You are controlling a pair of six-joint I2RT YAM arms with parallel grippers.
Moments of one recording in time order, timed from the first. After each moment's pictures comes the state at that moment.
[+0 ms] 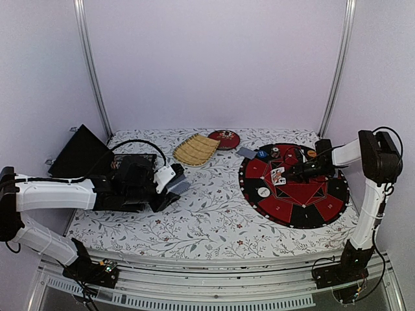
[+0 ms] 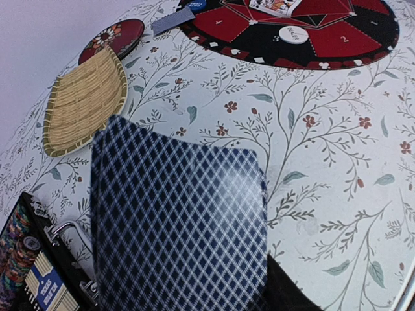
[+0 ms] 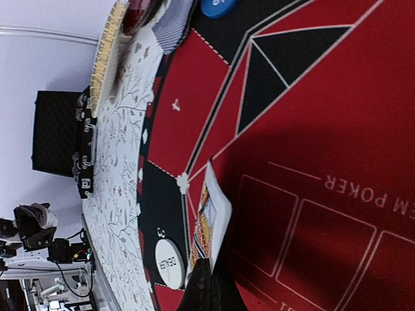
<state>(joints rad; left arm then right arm) -0.80 1.31 0.68 -0.02 -0.05 0.23 0.00 2.01 1.10 -0.14 -0.92 0.24</state>
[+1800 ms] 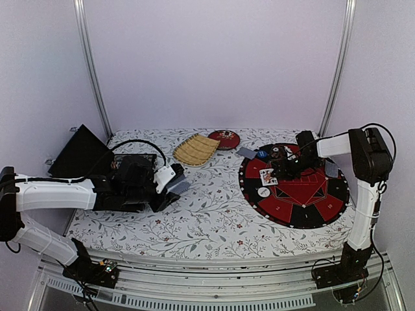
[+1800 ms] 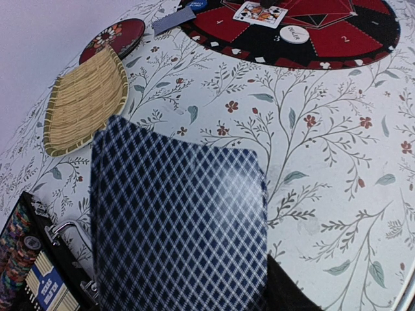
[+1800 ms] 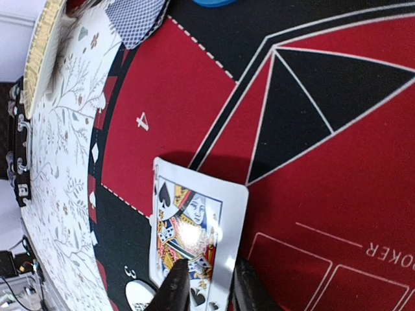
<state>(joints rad) -0.80 1.31 0.68 -0.02 -0.06 0.23 0.16 2.06 1.29 -0.35 -0.55 0.21</state>
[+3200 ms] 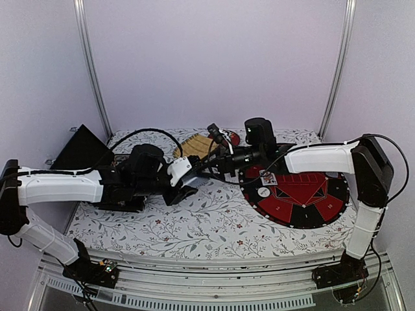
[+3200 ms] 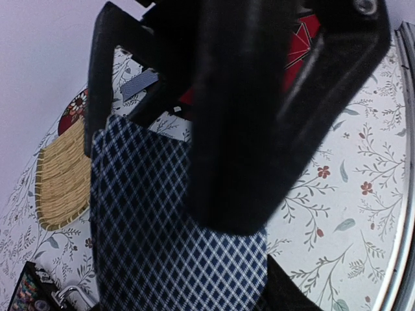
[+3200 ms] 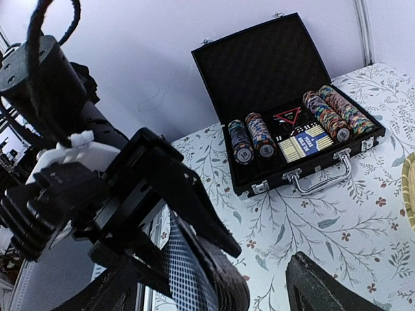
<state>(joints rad) -0.90 1.38 0.85 -0.03 0.00 0.28 0.75 1.86 1.27 0.26 -0.86 0.17</state>
